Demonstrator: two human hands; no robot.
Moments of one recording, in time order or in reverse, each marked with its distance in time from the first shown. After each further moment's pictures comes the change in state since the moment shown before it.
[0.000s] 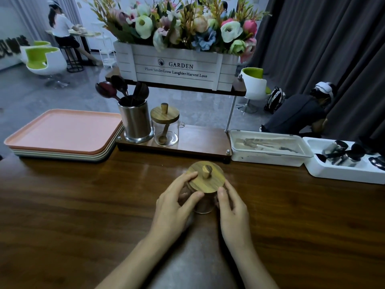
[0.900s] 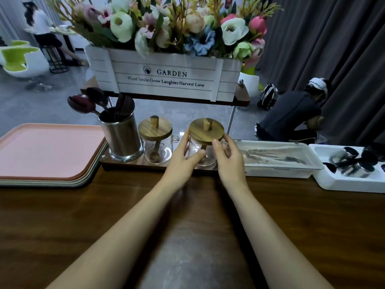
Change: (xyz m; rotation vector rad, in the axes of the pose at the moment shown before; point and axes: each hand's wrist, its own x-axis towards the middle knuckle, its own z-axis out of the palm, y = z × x) left_hand 0.179 -0.023 0.021 -0.234 -0.192 -0.135; right_hand 0.180 -0.015 0.033 0.003 0.060 -0.027
